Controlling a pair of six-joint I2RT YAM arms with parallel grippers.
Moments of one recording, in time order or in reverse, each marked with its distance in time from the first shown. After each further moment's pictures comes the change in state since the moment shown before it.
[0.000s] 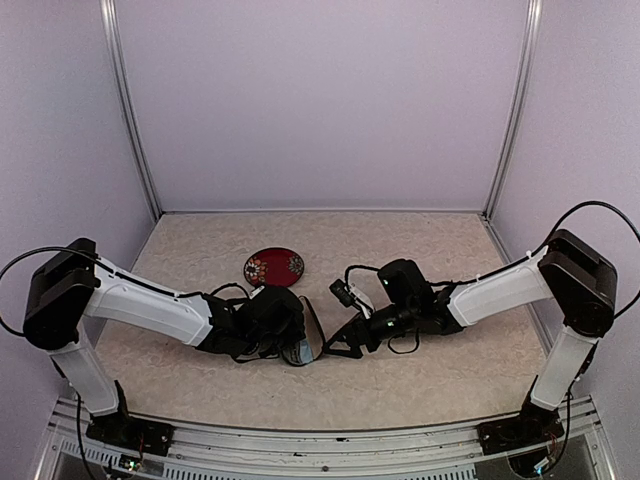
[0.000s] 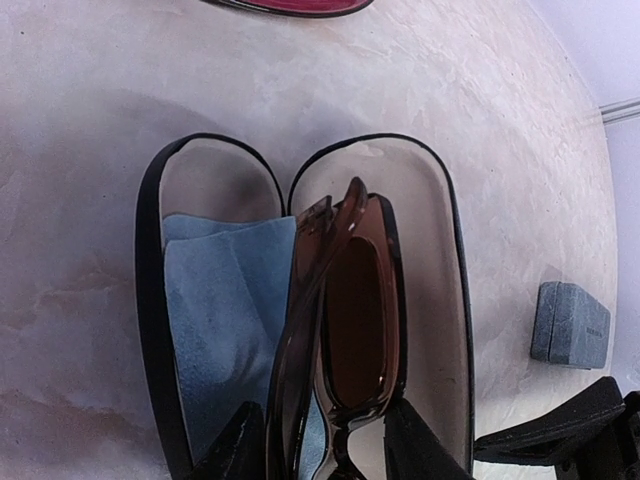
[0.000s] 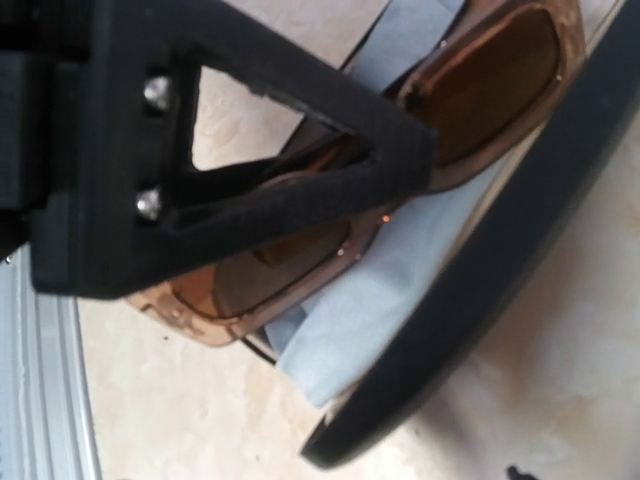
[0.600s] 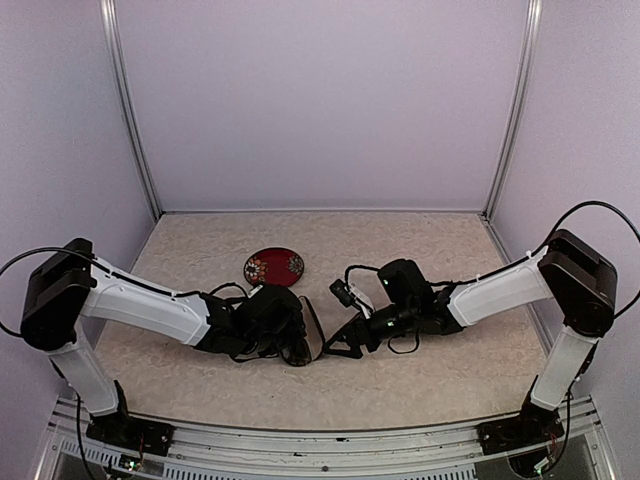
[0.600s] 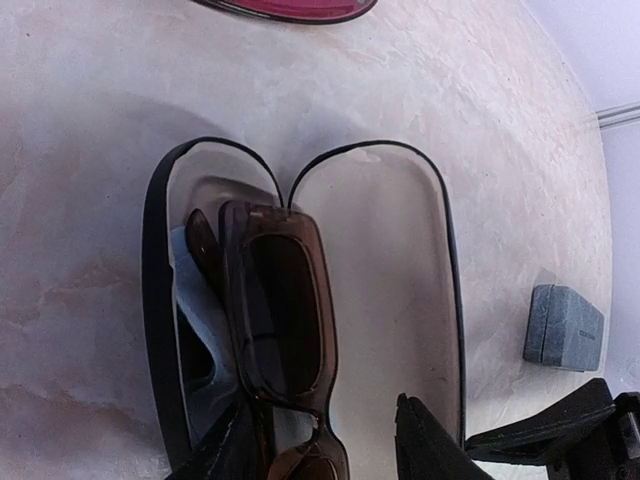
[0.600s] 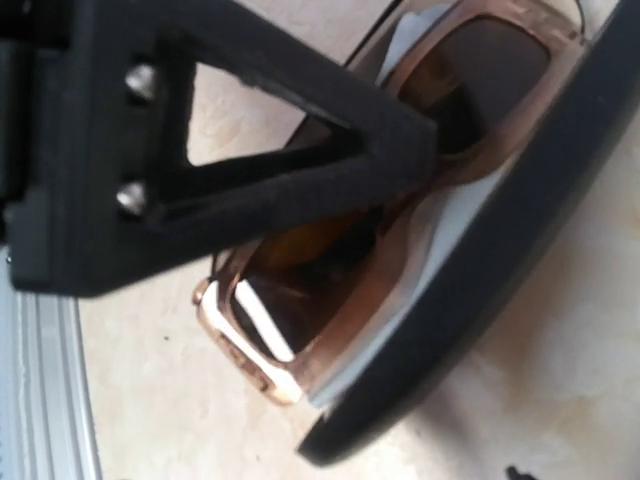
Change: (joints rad) left arm 0.000 -0.011 -0.002 -0.005 -0.001 -0.001; right arm 0.000 0.000 0.000 0.001 -0.001 0.000
